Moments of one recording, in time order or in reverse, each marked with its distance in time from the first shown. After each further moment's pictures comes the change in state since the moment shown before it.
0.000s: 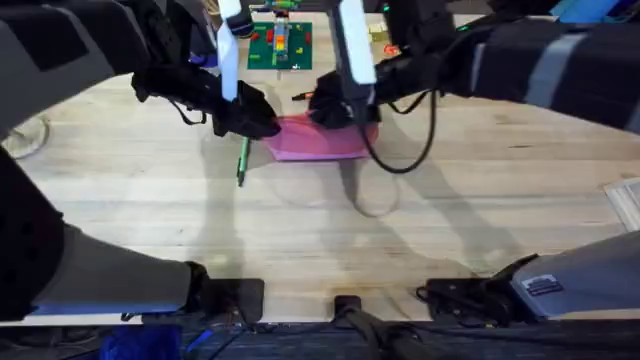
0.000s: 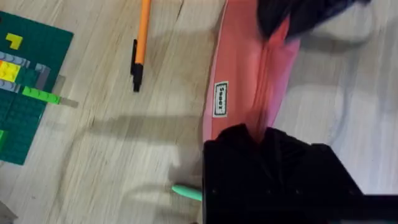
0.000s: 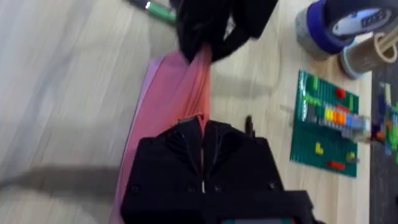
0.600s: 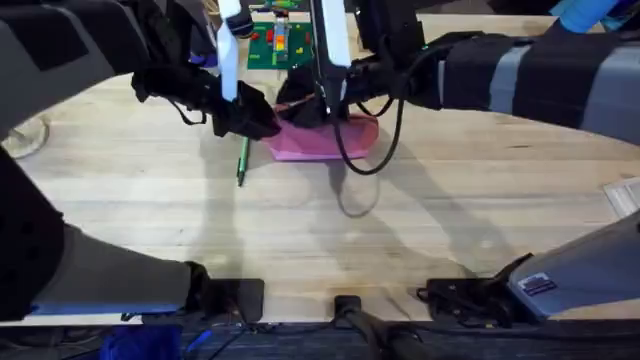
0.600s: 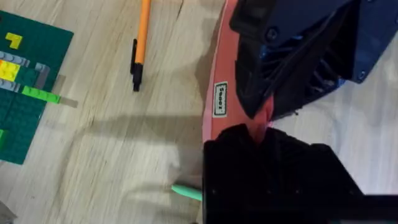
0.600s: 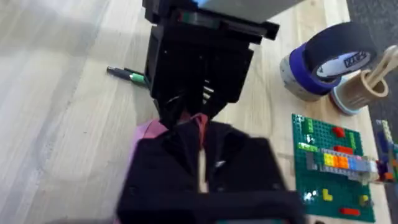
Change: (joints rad) left arm 0.000 0.000 0.000 -0.003 0.000 0.000; right arm 0.080 0.070 0.000 0.264 -0.070 0.275
